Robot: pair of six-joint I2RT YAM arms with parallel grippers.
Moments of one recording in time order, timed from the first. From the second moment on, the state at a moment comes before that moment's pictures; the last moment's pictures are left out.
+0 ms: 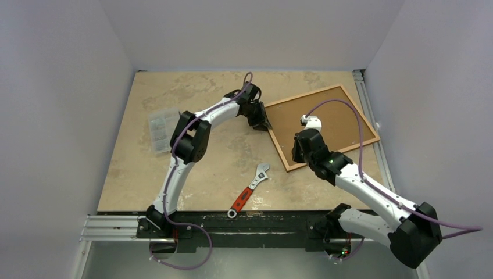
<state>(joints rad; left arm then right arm) -0.57 2.41 1.96 -0.54 0.40 -0.84 0.61 1.00 0.69 -0.42 0.37 0.47</state>
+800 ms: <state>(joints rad) -0.56 2.43 1.98 -0.54 0.44 -0.81 0.62 1.26 0.69 -0.17 0.35 0.43</state>
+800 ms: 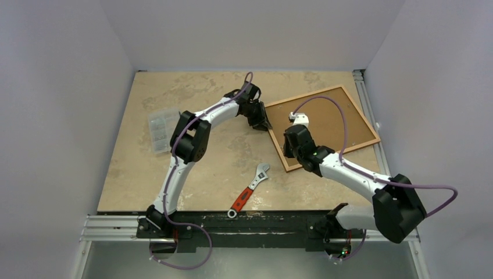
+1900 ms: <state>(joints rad) -0.55 2.43 1.98 -0.50 0.45 -0.81 0.62 1.42 0.76 -0.04 0.46 0.43</state>
